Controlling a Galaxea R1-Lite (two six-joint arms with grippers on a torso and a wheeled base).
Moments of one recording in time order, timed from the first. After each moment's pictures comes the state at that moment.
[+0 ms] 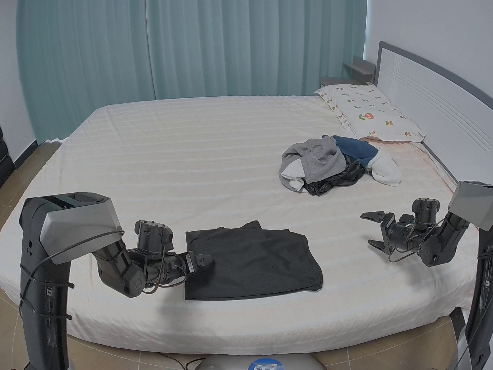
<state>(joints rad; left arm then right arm) -0.28 2.40 -0.84 -0.87 -0.16 -0.52 -0.08 2.39 -0.86 -1.06 0.55 0.99</state>
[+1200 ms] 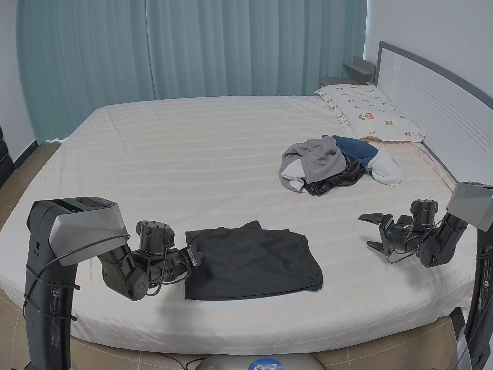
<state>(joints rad) -0.30 2.45 -0.85 -1.01 -0.17 -0.65 -0.07 2.40 -0.86 -1.06 0.55 0.97</state>
